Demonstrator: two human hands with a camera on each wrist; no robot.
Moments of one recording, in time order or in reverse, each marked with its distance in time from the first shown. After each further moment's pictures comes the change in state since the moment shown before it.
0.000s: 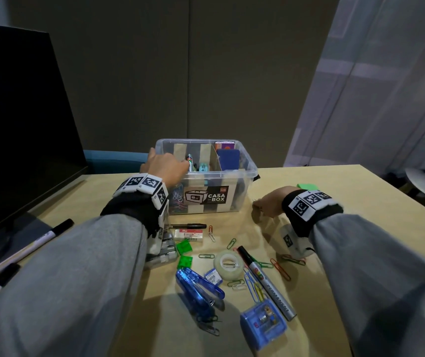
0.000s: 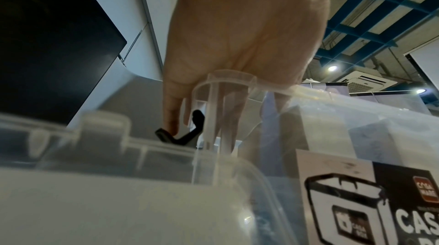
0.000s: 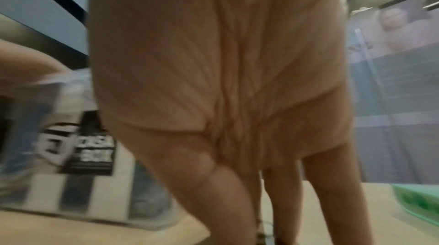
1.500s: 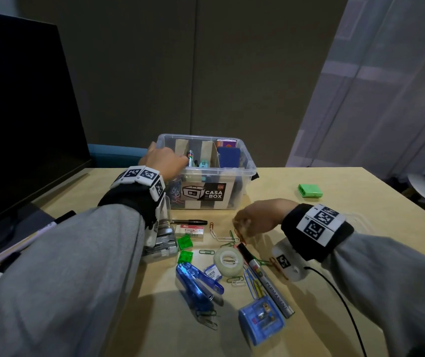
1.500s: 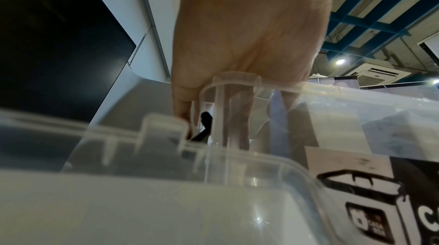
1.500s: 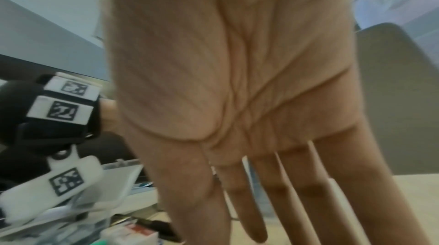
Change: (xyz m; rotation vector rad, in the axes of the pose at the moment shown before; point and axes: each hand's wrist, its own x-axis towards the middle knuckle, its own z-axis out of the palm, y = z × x) left_hand -0.003 -0.007 -0.009 -0.051 -0.008 0.003; right_hand -0.053 -0.040 0.013 -0.101 0.077 -0.325
